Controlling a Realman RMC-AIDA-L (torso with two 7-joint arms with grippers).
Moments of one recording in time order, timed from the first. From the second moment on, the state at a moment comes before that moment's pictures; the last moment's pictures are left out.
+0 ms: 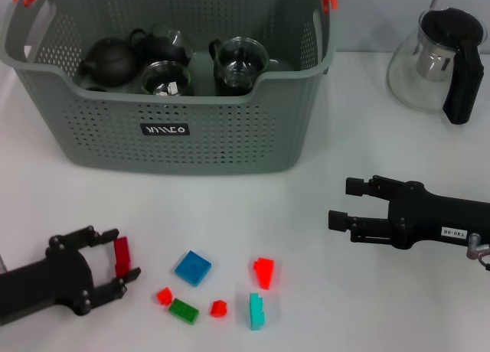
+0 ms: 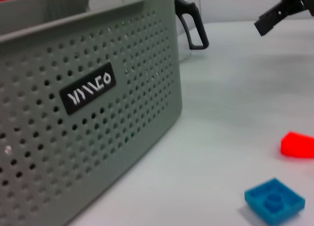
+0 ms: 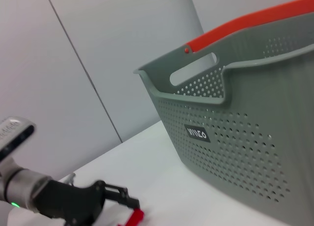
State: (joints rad) left arm -0.31 -2.17 0.14 0.62 2.38 1.53 -0.64; right arm 0.47 2.07 -0.83 -0.50 -1.84 -1.52 1.37
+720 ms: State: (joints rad) left arm -0.52 -2.11 -0.08 0.62 1.91 1.94 -1.17; right arm 0.48 2.07 -0.83 -0.50 -1.84 -1.51 1.37
